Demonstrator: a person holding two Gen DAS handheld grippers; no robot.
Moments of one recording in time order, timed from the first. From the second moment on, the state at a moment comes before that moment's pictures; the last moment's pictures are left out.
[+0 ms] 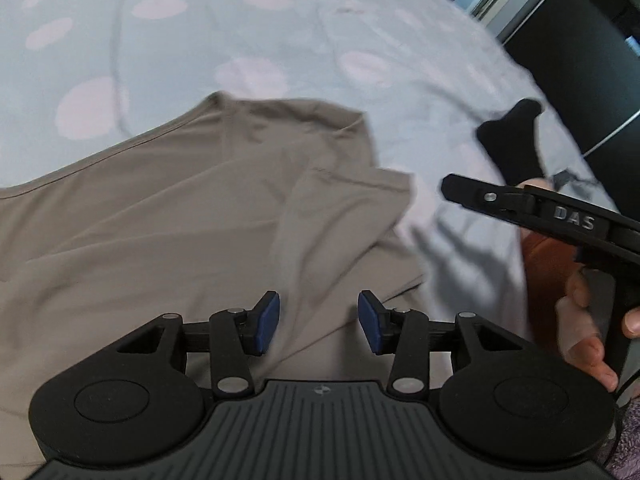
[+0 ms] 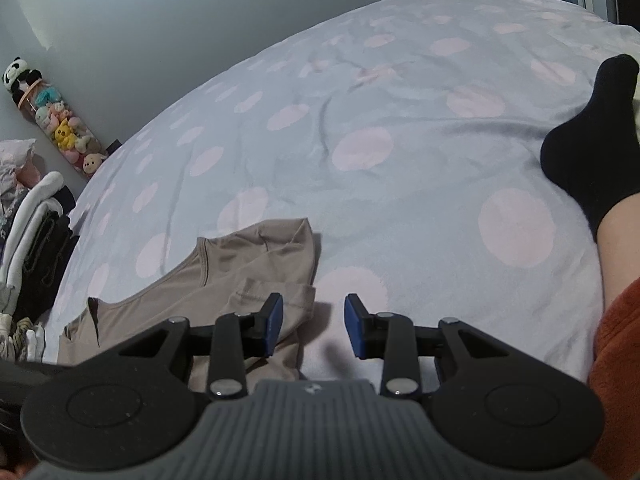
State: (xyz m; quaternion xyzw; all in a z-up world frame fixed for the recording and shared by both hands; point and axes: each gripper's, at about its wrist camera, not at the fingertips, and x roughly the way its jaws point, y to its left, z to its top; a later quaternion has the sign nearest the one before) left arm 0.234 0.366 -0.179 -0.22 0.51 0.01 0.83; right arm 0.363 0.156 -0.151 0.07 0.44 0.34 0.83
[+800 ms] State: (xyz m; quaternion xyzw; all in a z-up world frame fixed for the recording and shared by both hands) left arm 0.245 0.334 -0.180 -0.11 0.45 0.12 0.88; right arm 0.376 0.131 -0.147 0.09 0.47 0.32 0.81
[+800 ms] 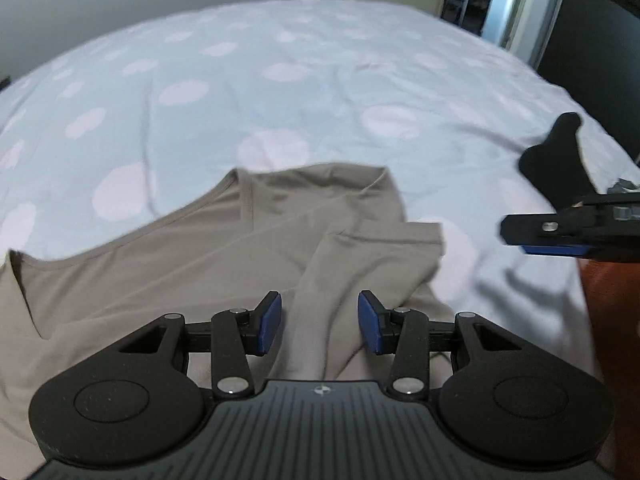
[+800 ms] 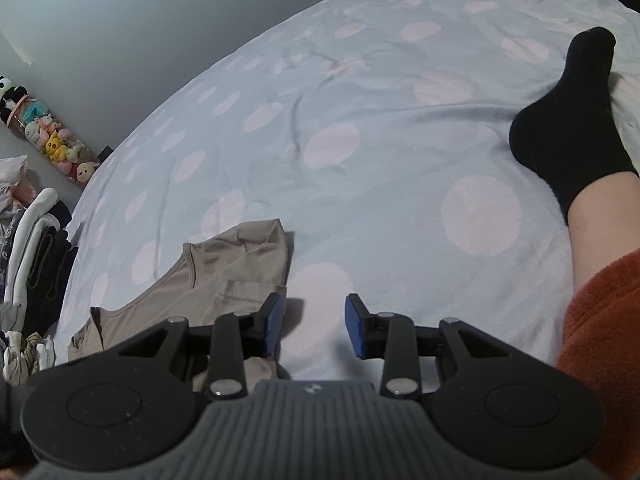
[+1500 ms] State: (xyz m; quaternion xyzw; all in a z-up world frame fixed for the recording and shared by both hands) left arm 0.214 0.258 -0.179 -0.05 0.44 0.00 0.90; right arm 0.361 0.150 -0.154 0.06 0.48 0.36 0.80
